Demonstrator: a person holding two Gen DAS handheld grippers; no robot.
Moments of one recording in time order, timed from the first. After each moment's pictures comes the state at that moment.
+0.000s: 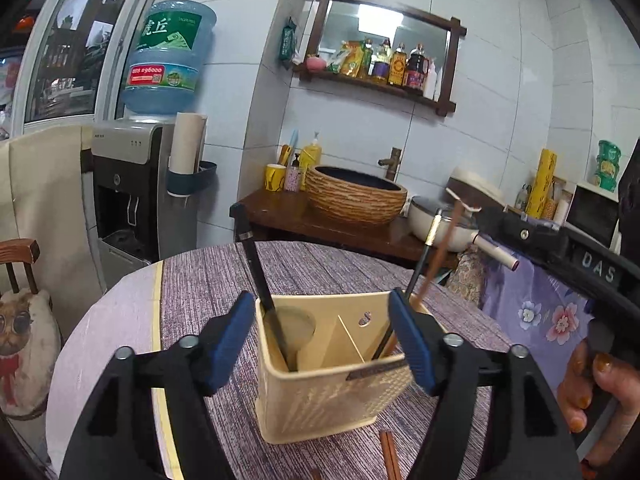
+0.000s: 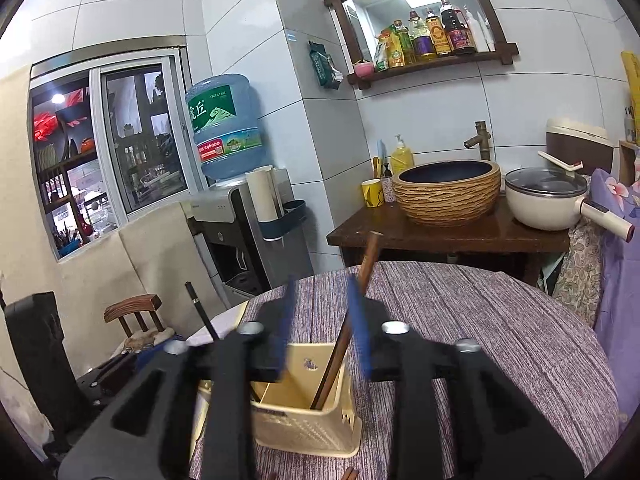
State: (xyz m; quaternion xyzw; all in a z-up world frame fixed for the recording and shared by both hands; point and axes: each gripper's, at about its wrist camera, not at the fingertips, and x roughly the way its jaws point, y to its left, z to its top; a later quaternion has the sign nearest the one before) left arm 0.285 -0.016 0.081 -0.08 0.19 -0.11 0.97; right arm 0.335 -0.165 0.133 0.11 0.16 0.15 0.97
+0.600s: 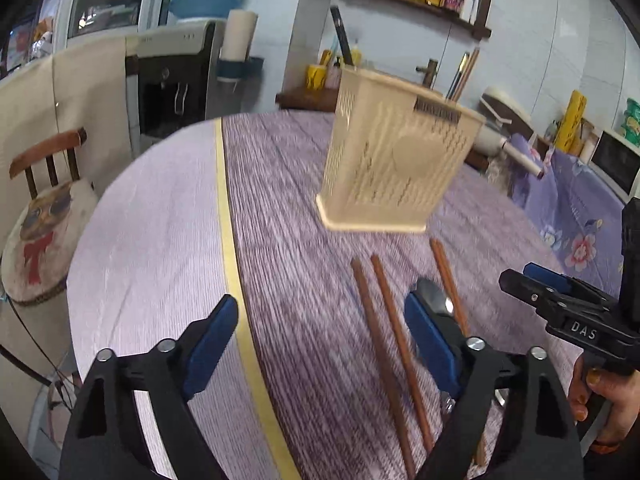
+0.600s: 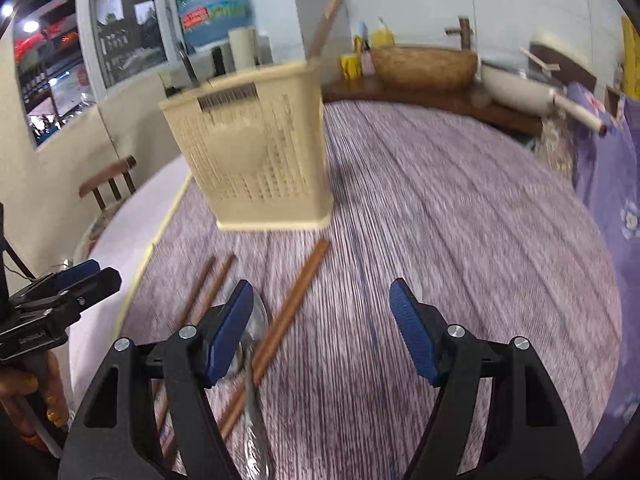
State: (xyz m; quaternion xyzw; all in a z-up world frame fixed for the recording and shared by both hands) left arm 0.198 0.014 -0.029 -0.07 0.36 -0.06 0.93; right arm 0.252 -0.160 -0.025 0.05 0.37 0.10 0.92
